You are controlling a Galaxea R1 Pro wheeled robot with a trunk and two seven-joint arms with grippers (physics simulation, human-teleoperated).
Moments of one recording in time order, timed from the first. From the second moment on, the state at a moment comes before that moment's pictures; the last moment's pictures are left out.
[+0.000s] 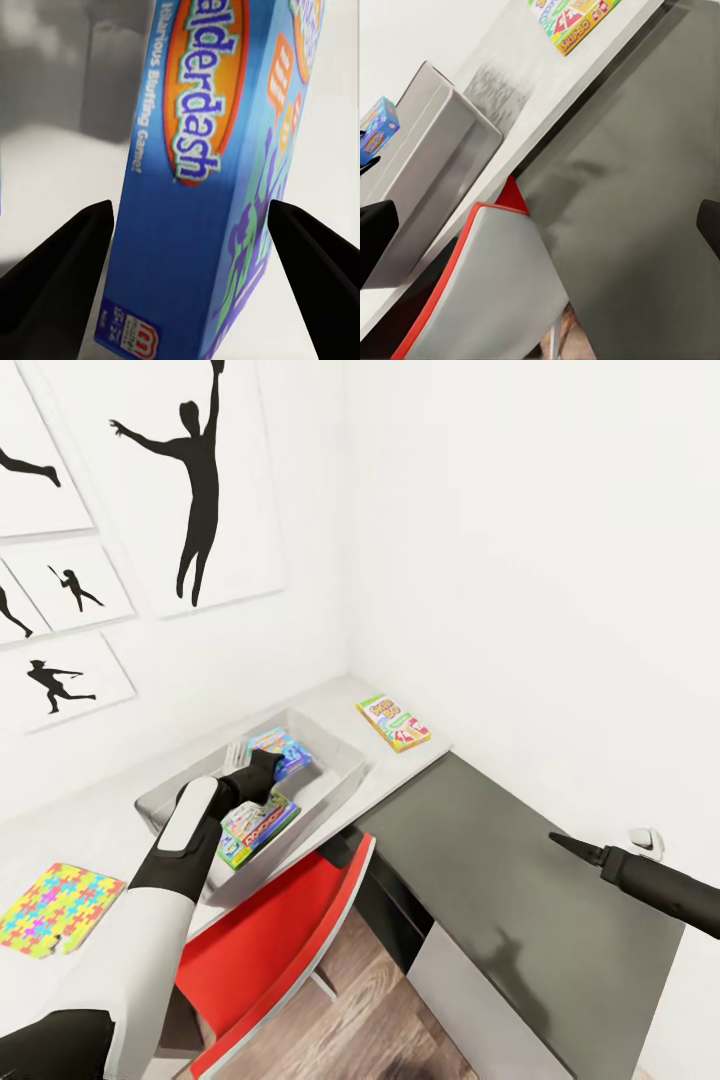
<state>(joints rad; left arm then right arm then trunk) -0.87 -0.04 0.02 -1.02 1.41 0.34 0.52 -0.32 -0.38 -0.45 -1.48 -0.53 0.92 0.81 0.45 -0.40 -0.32</state>
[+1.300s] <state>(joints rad) -0.88 -0.04 0.02 -1.01 1.41 0.34 0.52 -0.32 -0.38 -0.44 -1.48 -0.53 0.92 0.81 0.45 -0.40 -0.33</state>
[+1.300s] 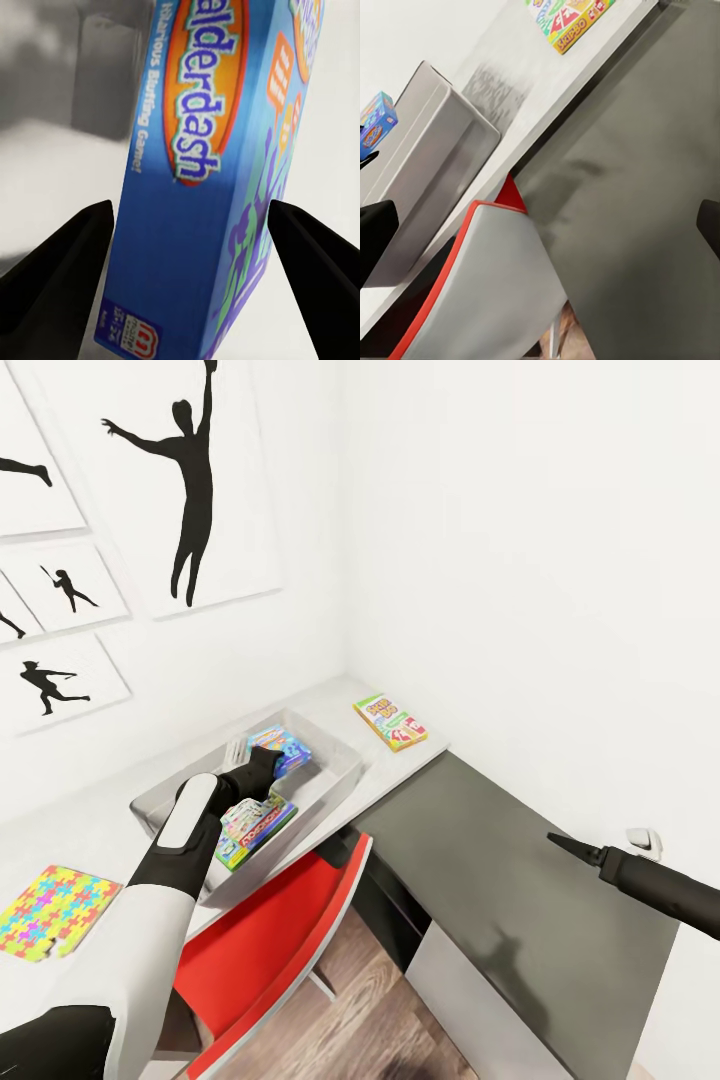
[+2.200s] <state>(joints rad) -0.88 -0.04 0.02 -1.01 1.41 0.34 0.52 -0.32 -0.38 -0.44 -1.48 -0.53 0.92 0.81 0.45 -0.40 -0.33</state>
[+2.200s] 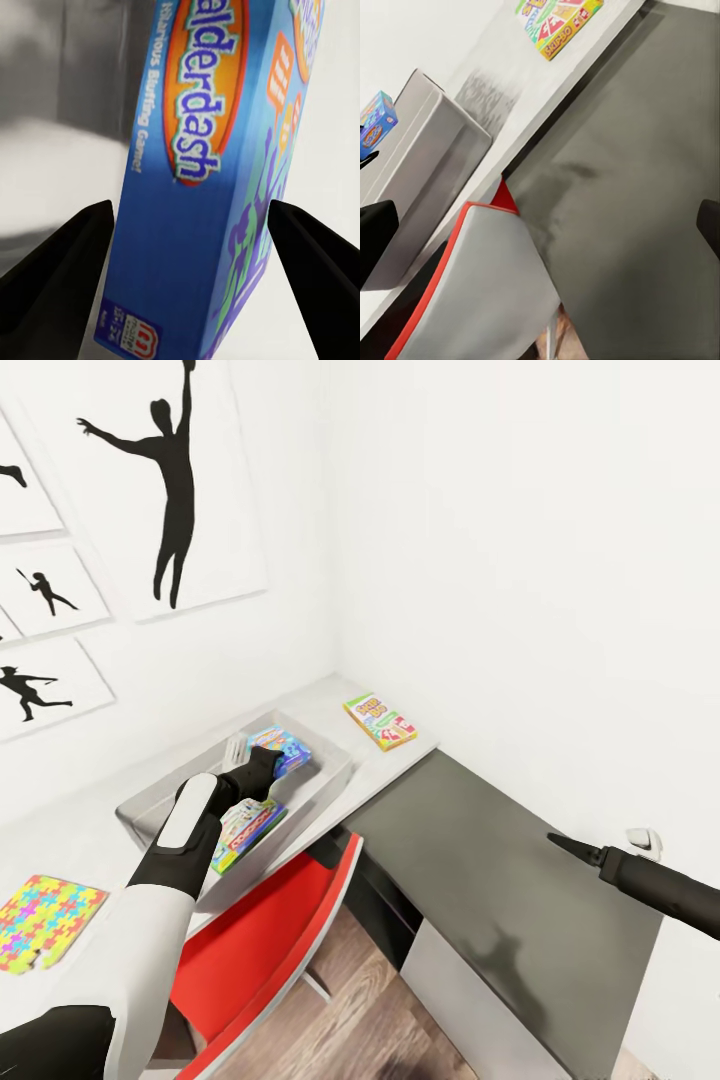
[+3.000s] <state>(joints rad) -0.88 -0.04 0.02 -1.01 1.41 0.34 0.52 -0.32 -0.38 -0.44 -1.48 -0.53 0.92 0.81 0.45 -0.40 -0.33</state>
